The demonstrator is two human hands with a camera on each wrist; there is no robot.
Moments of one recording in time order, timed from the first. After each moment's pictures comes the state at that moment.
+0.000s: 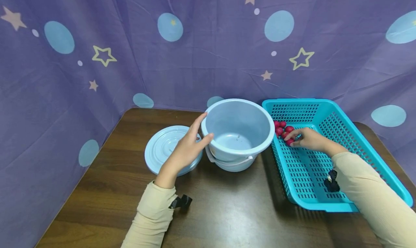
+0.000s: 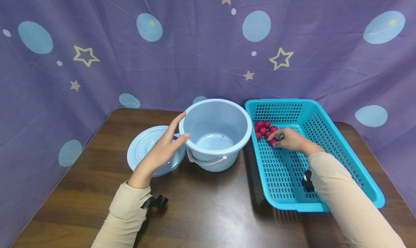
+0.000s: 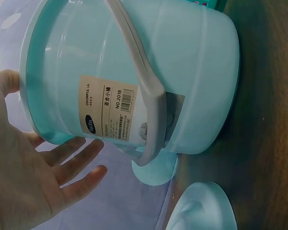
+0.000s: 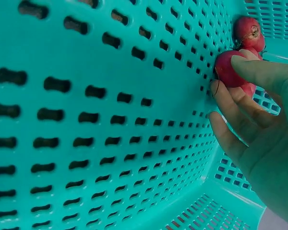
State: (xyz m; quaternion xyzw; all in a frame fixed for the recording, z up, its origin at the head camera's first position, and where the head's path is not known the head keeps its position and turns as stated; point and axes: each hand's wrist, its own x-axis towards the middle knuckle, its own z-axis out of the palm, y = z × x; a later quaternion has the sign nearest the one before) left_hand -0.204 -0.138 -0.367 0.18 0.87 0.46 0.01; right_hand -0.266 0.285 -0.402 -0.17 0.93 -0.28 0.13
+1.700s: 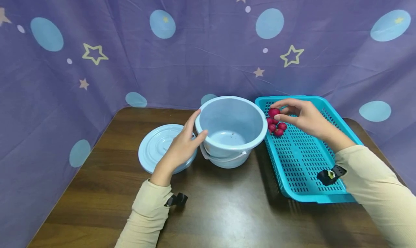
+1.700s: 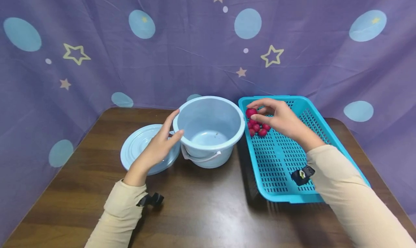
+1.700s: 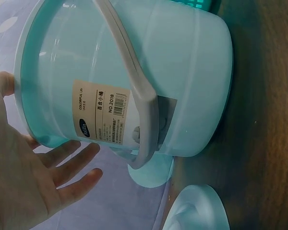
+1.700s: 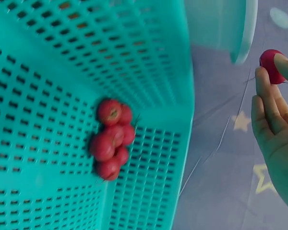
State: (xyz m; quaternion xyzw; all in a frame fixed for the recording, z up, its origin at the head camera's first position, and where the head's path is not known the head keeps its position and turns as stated) left_hand -0.205 -0.136 -0.368 0.18 0.88 0.44 0.01; right_hand -0.220 0.230 -0.307 -0.23 0.88 -0.41 -0.06
